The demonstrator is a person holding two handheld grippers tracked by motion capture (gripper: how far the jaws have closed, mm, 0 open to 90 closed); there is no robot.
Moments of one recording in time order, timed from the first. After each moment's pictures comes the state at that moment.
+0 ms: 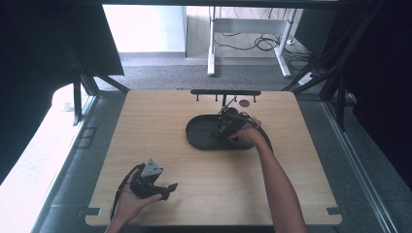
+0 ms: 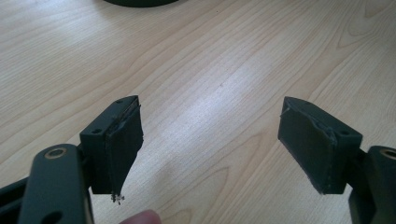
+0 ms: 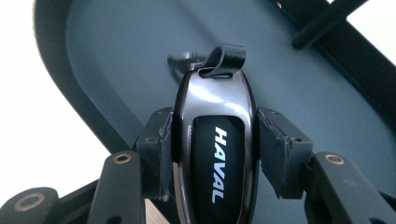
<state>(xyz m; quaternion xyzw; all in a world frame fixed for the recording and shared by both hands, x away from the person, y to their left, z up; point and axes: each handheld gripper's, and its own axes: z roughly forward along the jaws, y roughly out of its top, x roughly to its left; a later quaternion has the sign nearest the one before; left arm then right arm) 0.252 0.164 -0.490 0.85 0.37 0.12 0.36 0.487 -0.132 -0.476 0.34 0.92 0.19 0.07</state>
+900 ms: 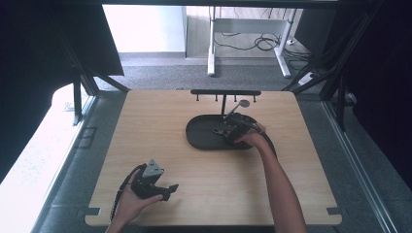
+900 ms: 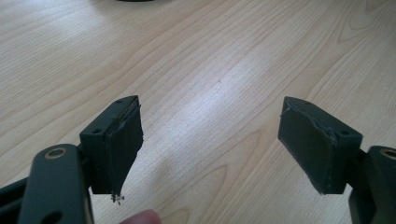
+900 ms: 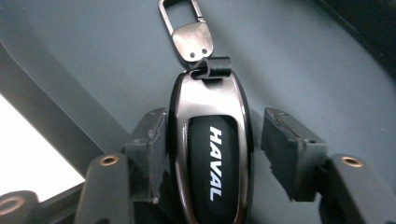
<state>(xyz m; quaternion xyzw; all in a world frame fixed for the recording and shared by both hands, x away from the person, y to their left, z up) 0.252 0.162 -0.493 0.85 0.37 0.11 0.36 0.488 -0.152 -0.503 0.36 0.91 0.16 0.08</state>
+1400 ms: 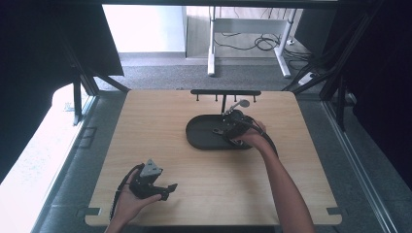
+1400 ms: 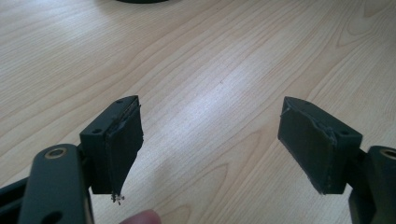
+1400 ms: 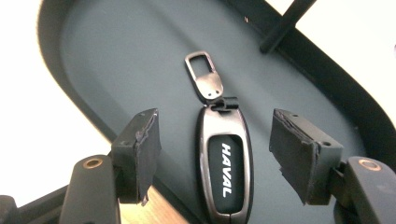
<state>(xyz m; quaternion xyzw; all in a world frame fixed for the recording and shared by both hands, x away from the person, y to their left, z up) 0.251 0.167 -0.491 0.84 0.38 0.11 0.36 0.462 -0.144 -0.466 0.35 0.90 0.22 0.14</state>
